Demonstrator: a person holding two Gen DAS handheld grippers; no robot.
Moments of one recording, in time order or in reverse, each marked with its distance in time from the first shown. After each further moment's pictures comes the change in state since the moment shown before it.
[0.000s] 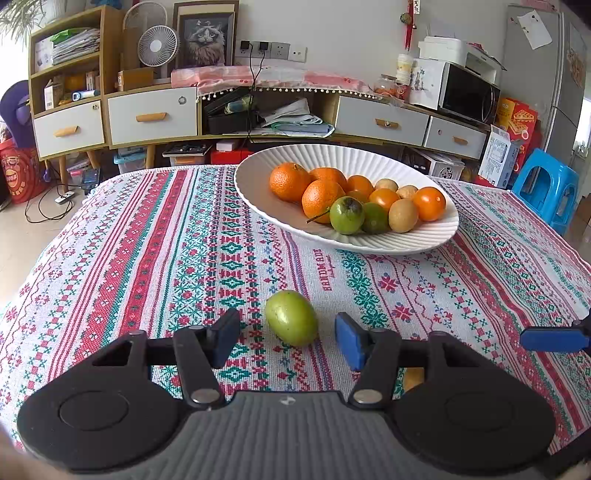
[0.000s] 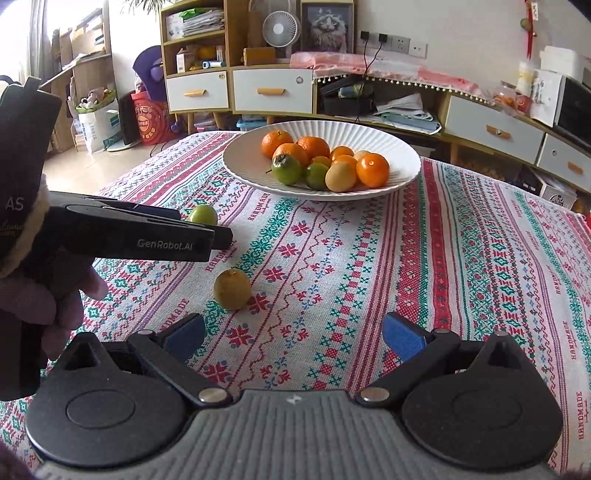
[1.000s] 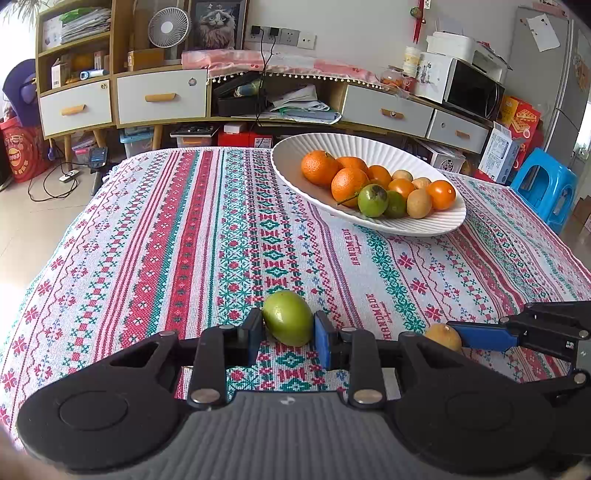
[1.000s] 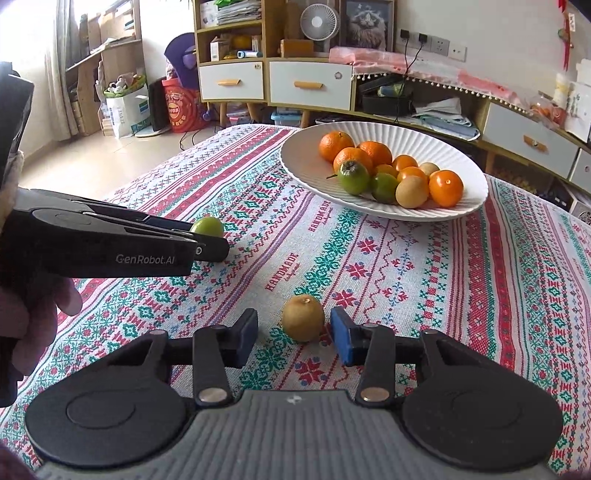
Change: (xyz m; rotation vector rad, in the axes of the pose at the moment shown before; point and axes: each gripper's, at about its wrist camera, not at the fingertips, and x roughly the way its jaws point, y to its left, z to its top) left arm -0.020 0.033 -0.004 -0.030 0.063 -0.024; right arm 0.017 0.034 0.016 -0.058 0.026 0.073
